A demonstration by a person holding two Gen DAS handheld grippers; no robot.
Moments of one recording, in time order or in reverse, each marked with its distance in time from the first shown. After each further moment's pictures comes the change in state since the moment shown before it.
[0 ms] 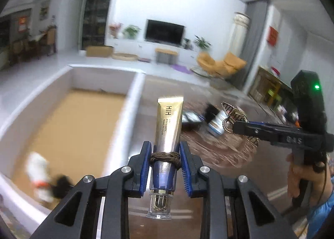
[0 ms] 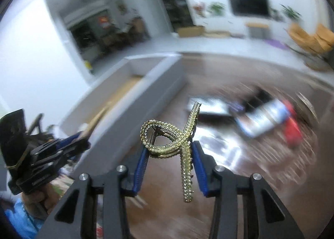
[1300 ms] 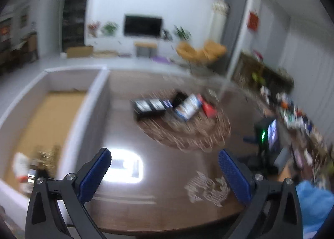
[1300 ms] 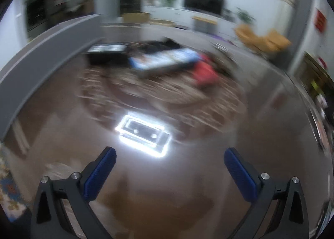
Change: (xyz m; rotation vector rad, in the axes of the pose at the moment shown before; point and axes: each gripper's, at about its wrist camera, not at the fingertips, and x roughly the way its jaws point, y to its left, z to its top) left arm 0.027 -0.101 -0.033 0.129 0.102 -0.113; right arm -0.009 -0.129 -0.128 0.012 0.098 -0.567
